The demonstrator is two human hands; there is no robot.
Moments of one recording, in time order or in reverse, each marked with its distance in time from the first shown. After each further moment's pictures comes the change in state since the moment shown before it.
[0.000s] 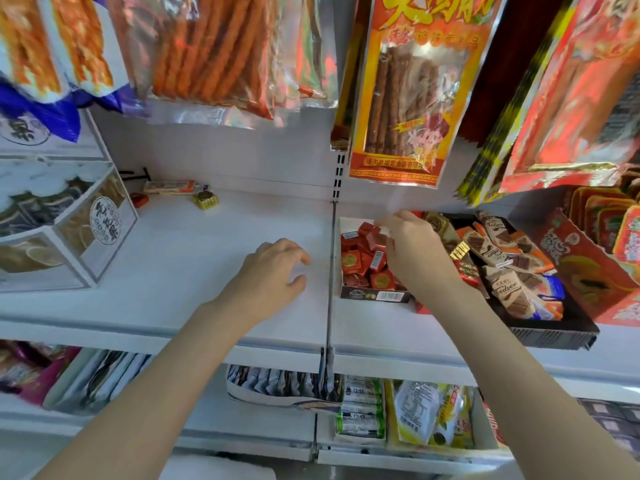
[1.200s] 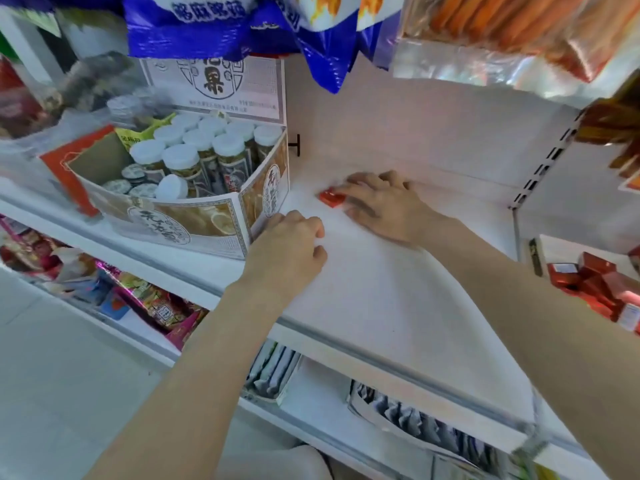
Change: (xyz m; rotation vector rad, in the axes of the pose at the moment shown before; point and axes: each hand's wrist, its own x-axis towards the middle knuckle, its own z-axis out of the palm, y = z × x) left_hand -0.037 -0.147 -0.043 0.133 0.223 -0.421; right_hand 0.137 -0.160 0.153 0.000 -0.361 -0.555
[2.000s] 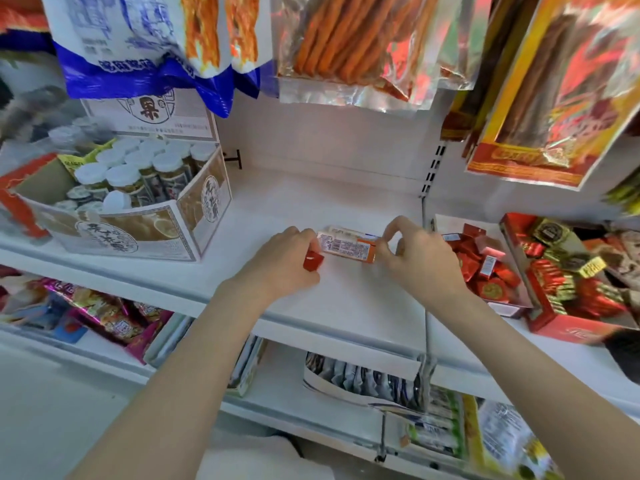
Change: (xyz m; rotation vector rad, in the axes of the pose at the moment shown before) left_hand -0.020 0.065 0.003 -0.139 -0.239 0.166; right_hand -0.164 -0.007 -0.034 0.192 0.372 0.502
